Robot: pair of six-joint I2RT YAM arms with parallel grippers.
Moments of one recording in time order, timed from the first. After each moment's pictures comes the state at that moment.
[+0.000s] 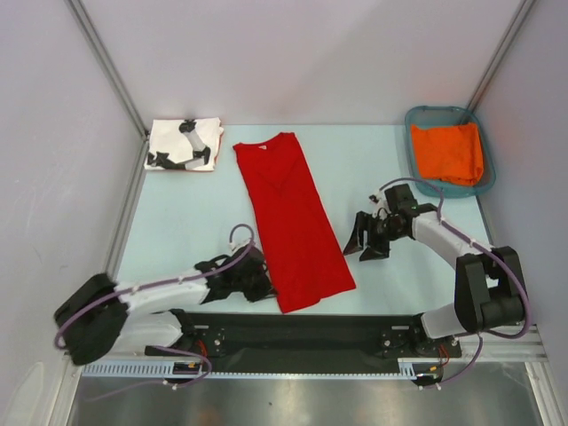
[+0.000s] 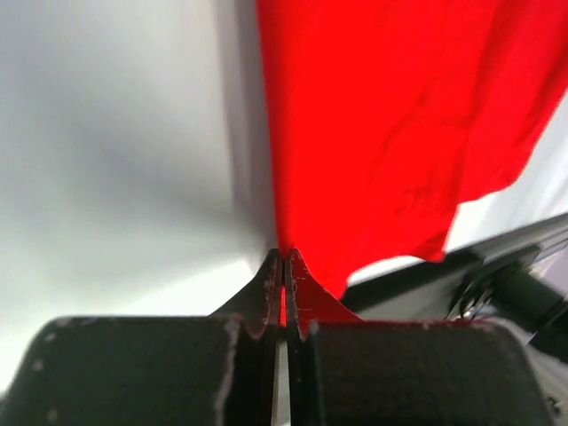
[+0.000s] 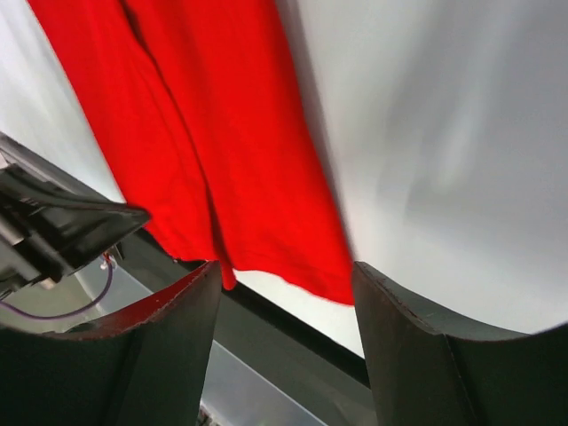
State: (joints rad) left arm -0.91 1.25 0.45 -0.17 0.05 -1.26; right arm 0.20 1.43 0.84 -0.62 -0.56 0.37
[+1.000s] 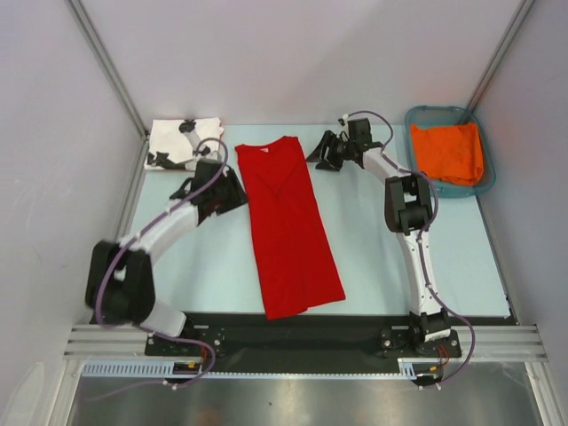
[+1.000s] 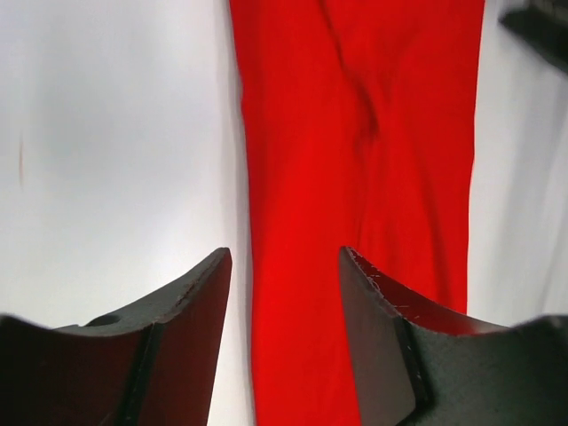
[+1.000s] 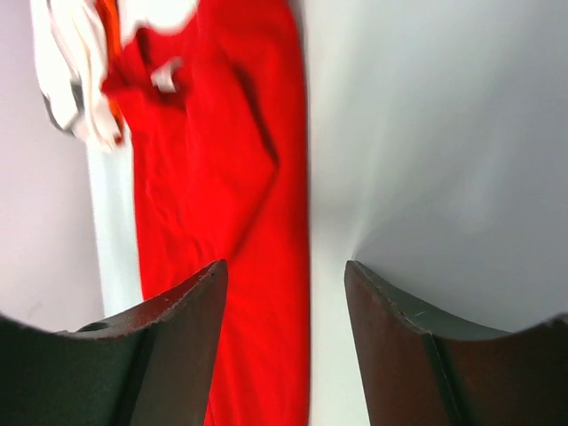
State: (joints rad) left arm -0.31 1.40 0.94 -0.32 -0.01 -0.63; right arm 0.23 2.58 2.13 -0.26 -0.64 0.61
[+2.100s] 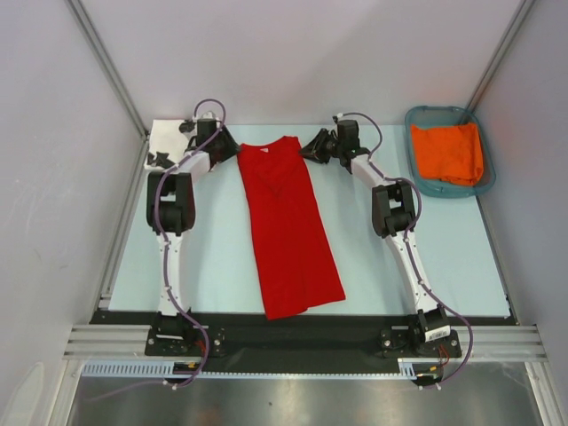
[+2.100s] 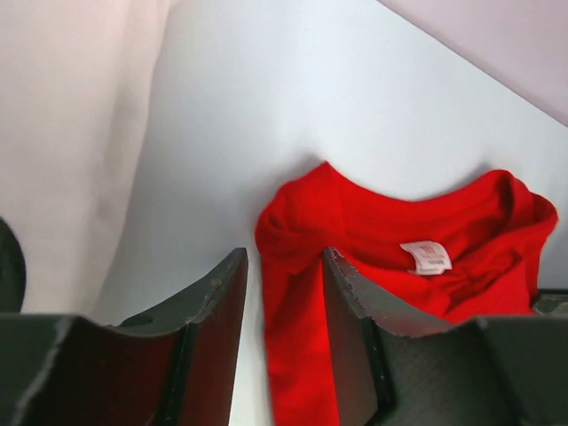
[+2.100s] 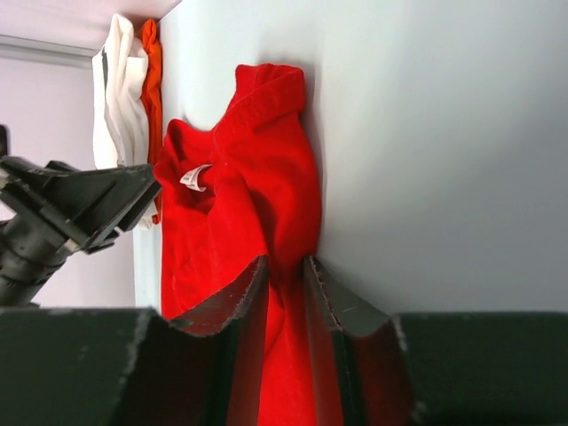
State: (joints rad) left arm -0.07 2.44 1.91 -0.07 0.14 -0.55; right arm 0.27 2.86 2.47 -0.07 -0.58 0.86
